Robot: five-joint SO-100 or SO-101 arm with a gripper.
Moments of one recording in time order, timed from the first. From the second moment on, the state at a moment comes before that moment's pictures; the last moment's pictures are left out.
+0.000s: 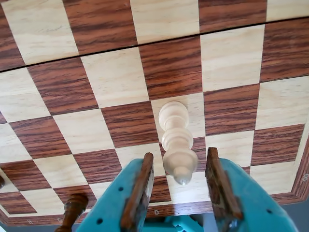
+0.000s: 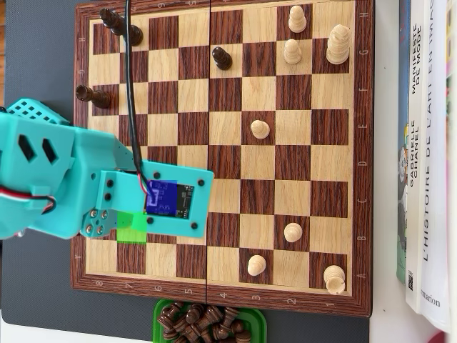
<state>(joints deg) 11.1 117.8 122.2 75.3 88.7</state>
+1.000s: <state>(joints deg) 12.0 115.8 122.0 72.5 88.7</state>
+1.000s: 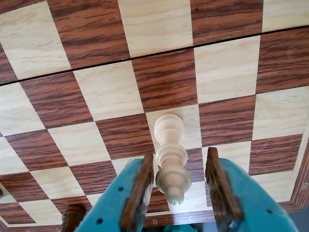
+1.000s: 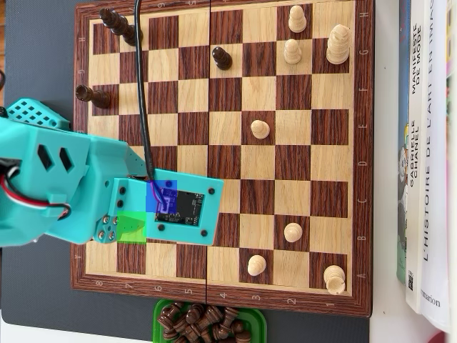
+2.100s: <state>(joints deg) 12.0 115.8 122.0 72.5 88.7</state>
